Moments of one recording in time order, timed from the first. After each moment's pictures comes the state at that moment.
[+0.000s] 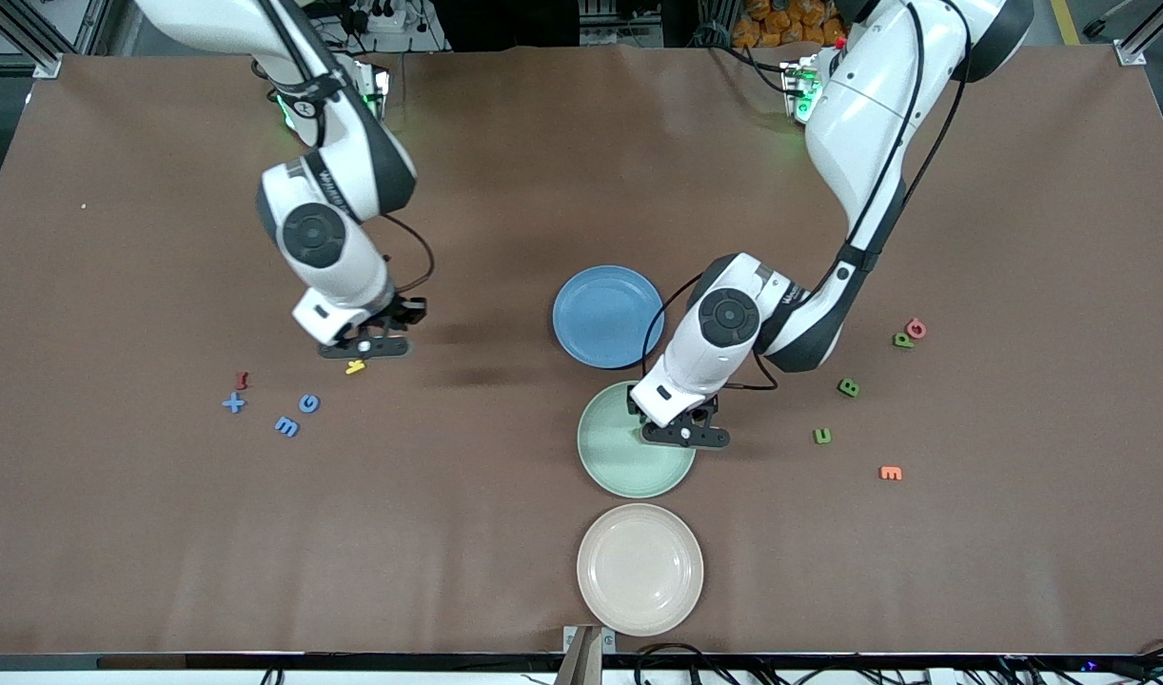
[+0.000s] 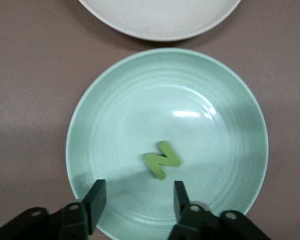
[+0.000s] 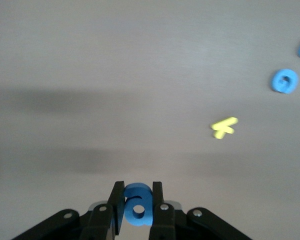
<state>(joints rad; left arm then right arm) -0.39 0.79 -0.21 -1.50 0.13 2.45 -0.56 0.36 0.26 0.08 -2.08 -0.07 2.23 0.41</state>
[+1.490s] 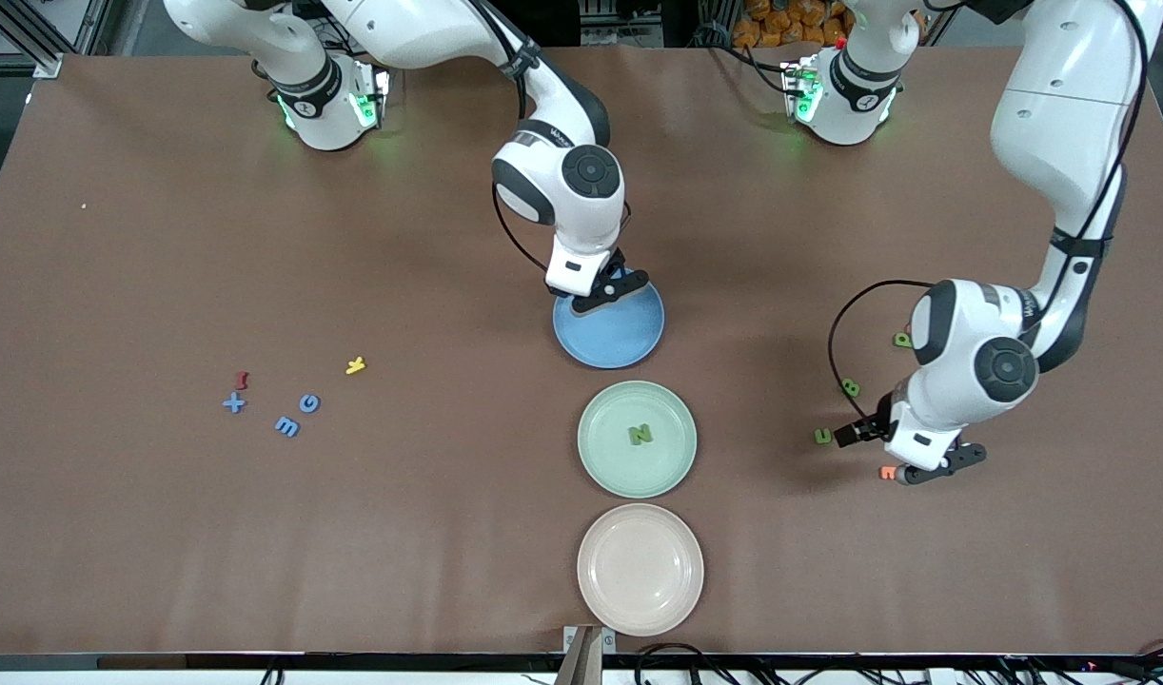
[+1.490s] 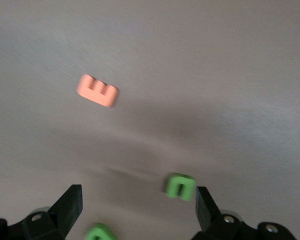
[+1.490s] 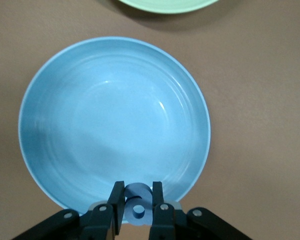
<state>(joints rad) 0.05 0.64 -0.21 -1.74 0.13 2.39 -0.54 0.82 0.63 0.08 -1.61 -0.08 2.20 0.50</state>
